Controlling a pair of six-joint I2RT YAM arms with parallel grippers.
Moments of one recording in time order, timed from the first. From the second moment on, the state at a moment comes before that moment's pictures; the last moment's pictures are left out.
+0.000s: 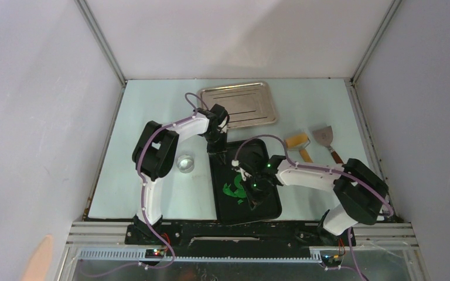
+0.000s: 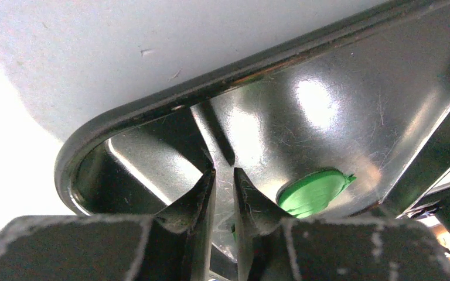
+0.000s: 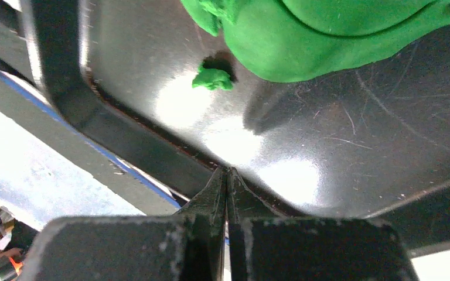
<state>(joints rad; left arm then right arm) -0.53 2.08 1.48 -0.84 0.28 -0.47 0.97 1.59 0.87 -0.62 -0.31 0.42</state>
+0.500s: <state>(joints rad) -0.53 2.08 1.48 -0.84 0.28 -0.47 0.91 1.73 1.10 -0.45 -0.29 0.47</state>
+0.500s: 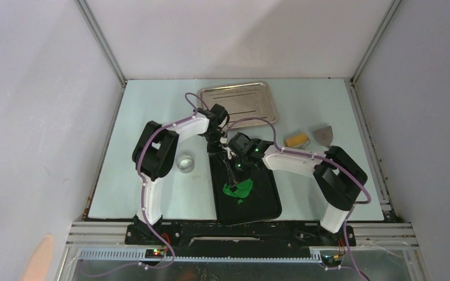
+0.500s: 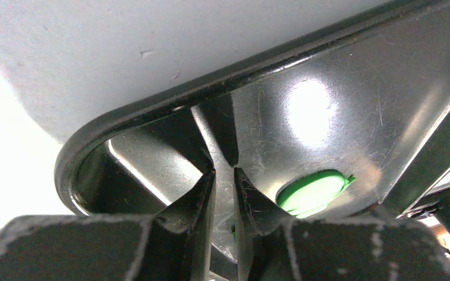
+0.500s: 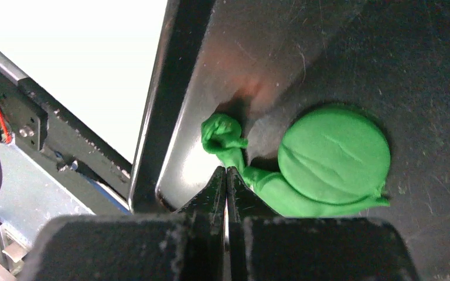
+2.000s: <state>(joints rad) -0.54 2.08 1.48 -0.87 0.28 -0.46 0.96 1.77 1.01 -0.30 -0.15 0.43</state>
